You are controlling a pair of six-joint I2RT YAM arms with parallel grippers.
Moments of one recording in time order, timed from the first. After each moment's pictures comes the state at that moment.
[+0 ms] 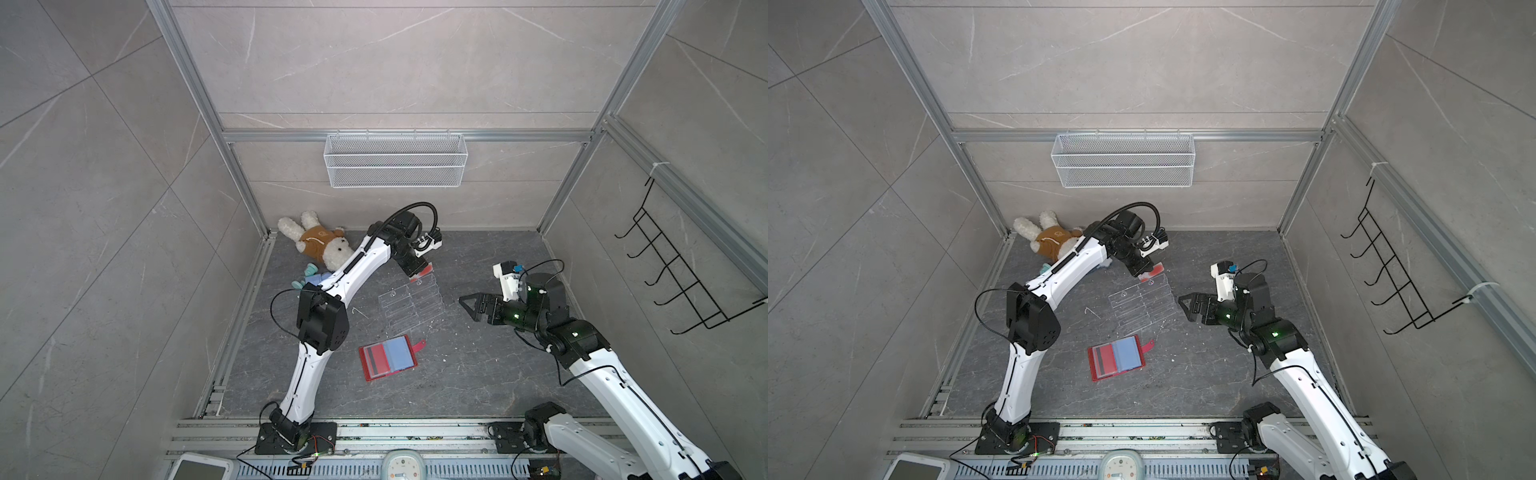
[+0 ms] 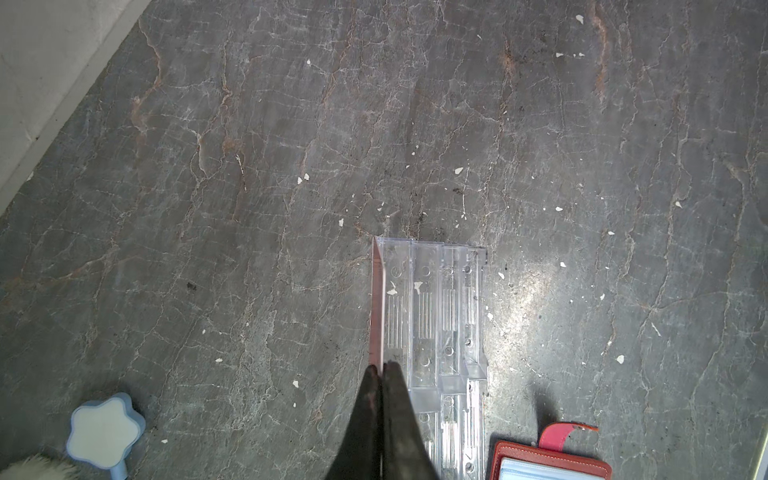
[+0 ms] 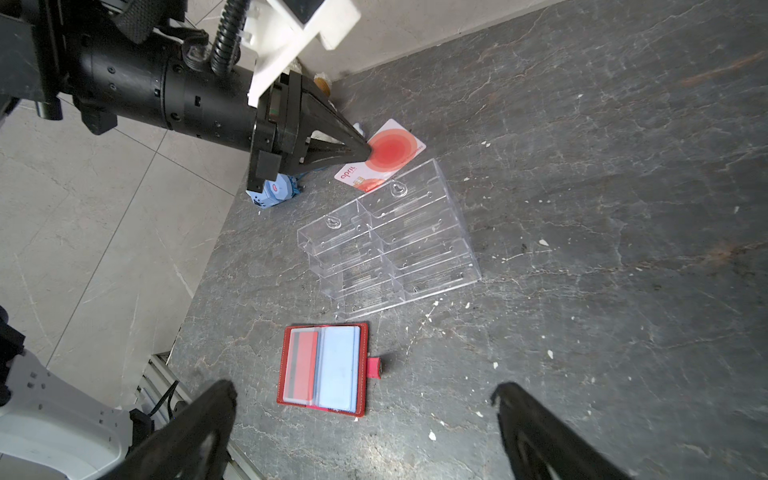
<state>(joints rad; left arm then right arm) -0.63 2.24 2.24 -1.07 0.31 0.43 0.32 0.92 0.89 -0.55 -0.36 0.43</state>
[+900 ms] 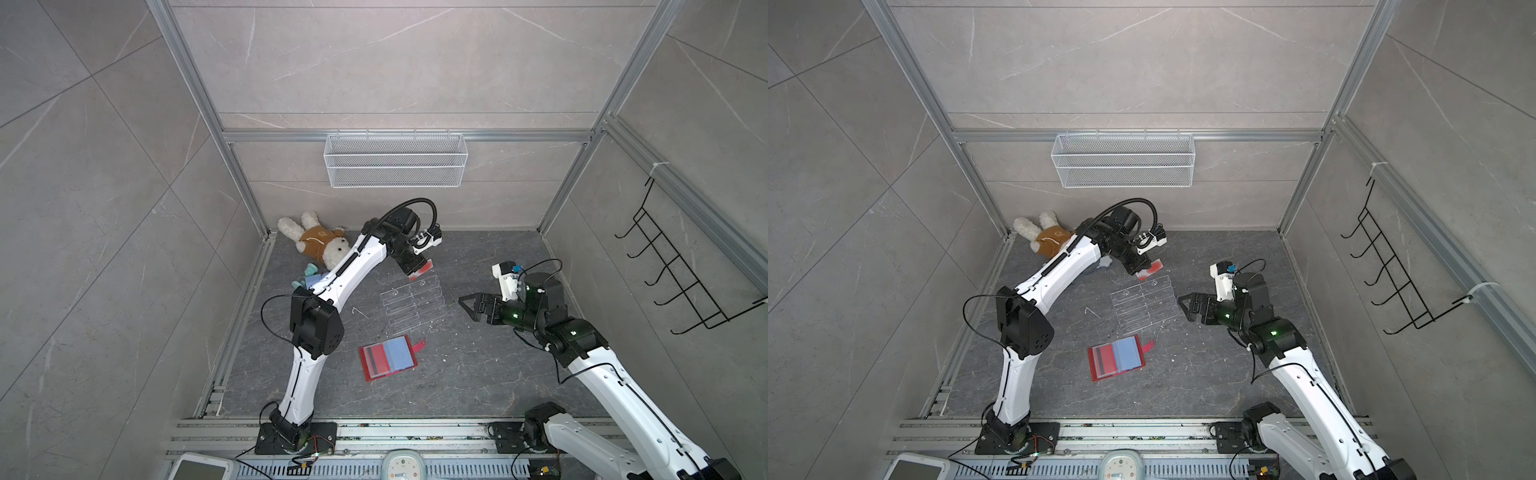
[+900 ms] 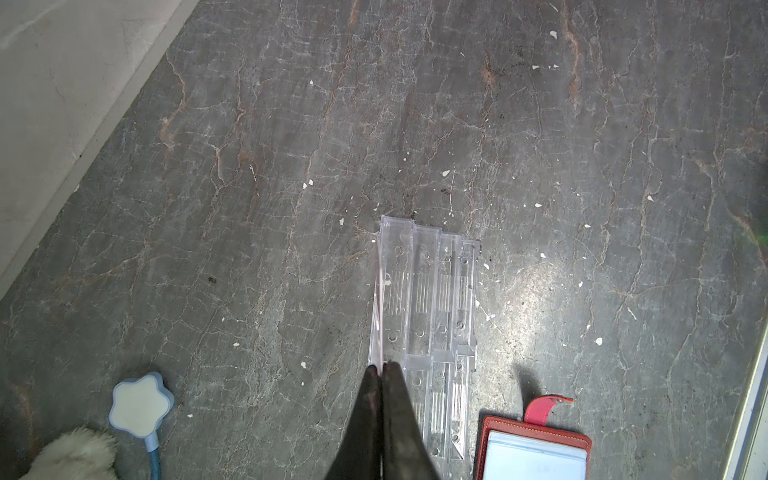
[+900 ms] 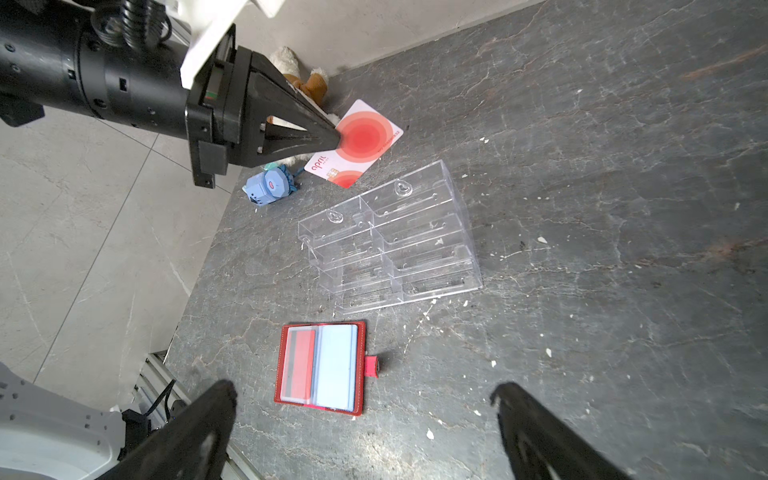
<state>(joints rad) -0.63 2.16 2.23 -1.10 0.30 0.45 0.32 0.93 0.89 -0.55 -0.36 0.42</state>
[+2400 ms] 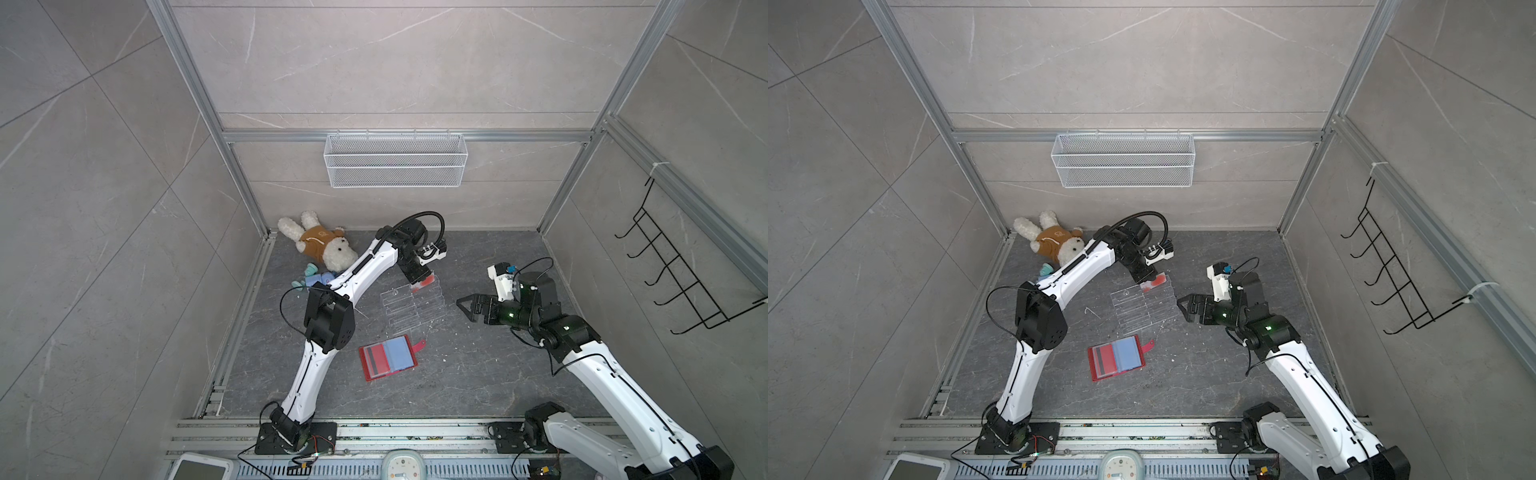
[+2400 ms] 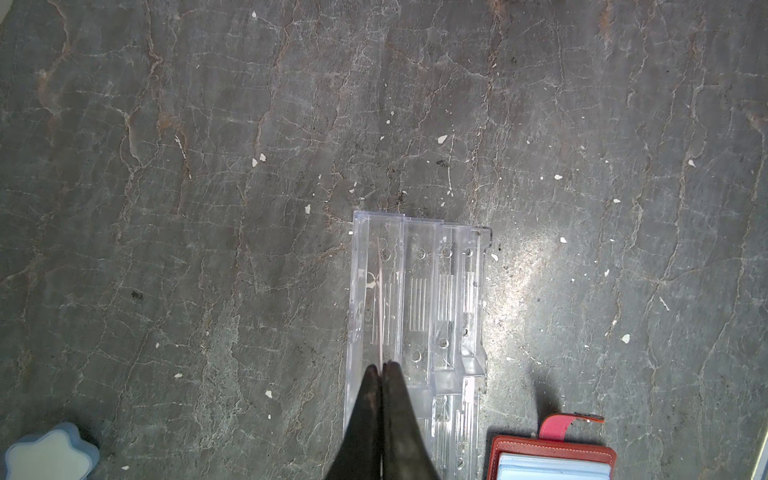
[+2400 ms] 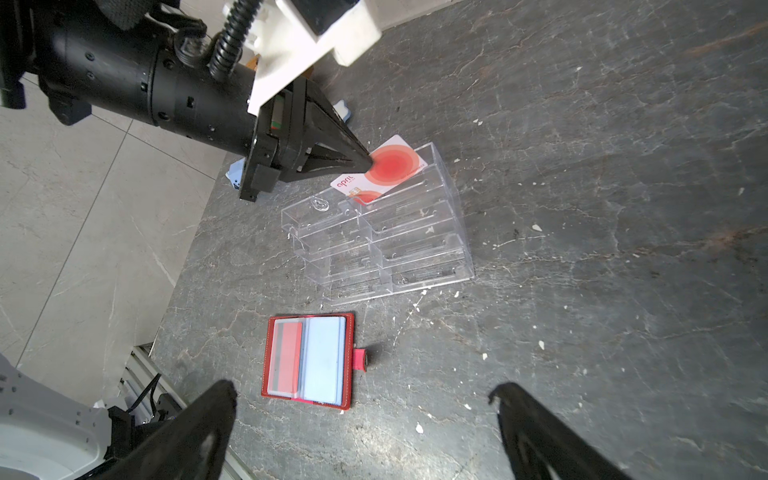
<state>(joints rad) -0.65 2.30 2.26 -1.12 0.30 0.48 0.32 0.97 0.88 -0.55 -0.36 0.40</state>
